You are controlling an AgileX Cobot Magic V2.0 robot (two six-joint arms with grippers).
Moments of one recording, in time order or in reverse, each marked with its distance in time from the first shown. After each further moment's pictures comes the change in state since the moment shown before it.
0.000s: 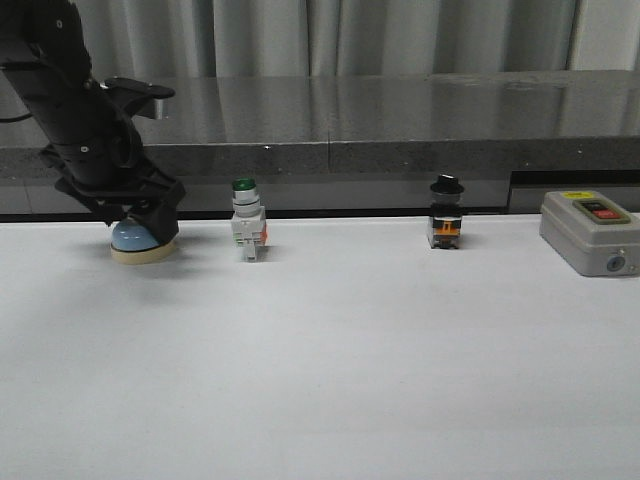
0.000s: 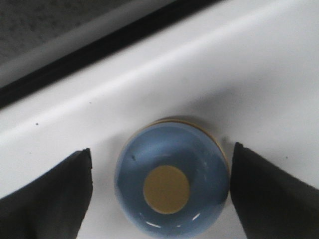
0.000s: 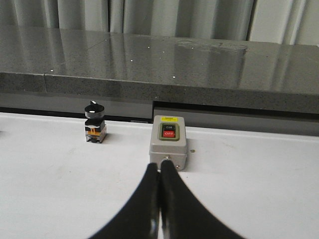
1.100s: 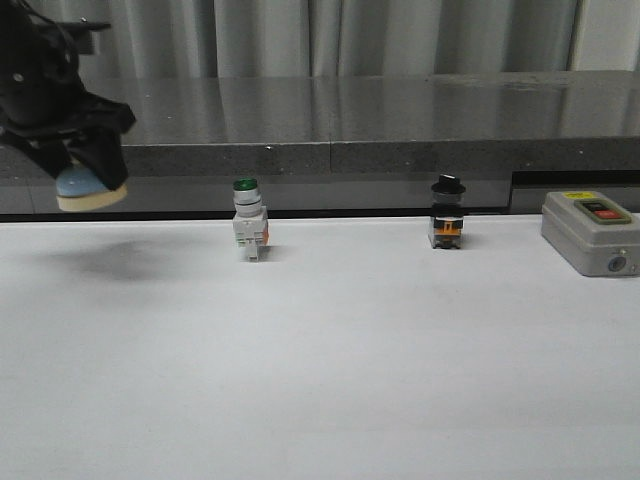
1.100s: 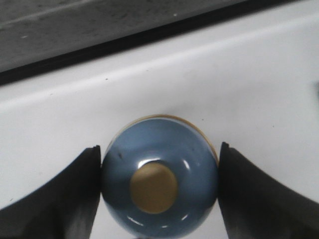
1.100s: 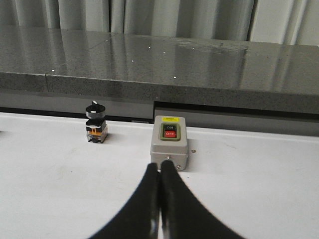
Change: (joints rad) left arm 0.114 -0.181 -0.003 -0.135 0.196 0.006; right arm 0.000 0.000 0.000 0.000 0.000 0.000
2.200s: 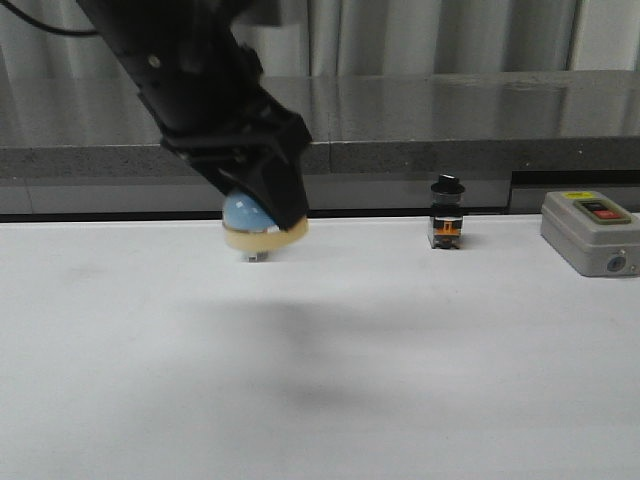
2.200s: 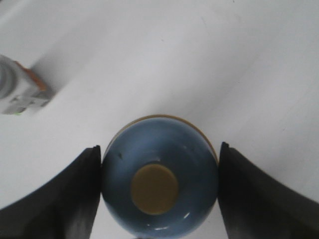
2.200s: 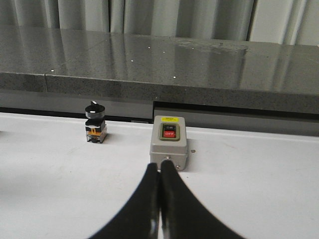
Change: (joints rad) left arm -0.506 -0.160 0.249 -0.017 -0.108 0.078; right arm 0.000 0.000 0.000 0.000 0.000 0.000
